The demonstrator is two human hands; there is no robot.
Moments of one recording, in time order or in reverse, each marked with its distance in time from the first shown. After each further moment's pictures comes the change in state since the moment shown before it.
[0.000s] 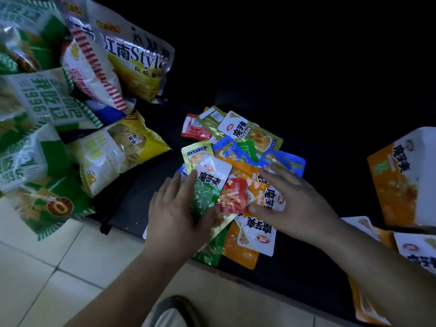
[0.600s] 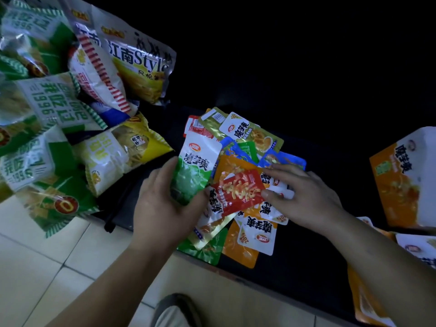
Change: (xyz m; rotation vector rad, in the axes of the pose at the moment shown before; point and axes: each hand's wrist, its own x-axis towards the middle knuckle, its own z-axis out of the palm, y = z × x) left_hand 0.009 -0.002 -0.025 -0.209 0.170 -0.089; right_hand 0.013 0.014 -0.007 0.069 0.096 0.024
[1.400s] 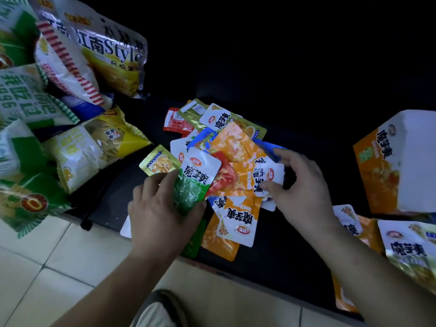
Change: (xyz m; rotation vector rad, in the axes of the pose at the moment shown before) left_hand -0.027 0.007 0.039 0.318 0.042 0.086; right_hand -0.019 0.018 0.015 0.441 0.381 0.024
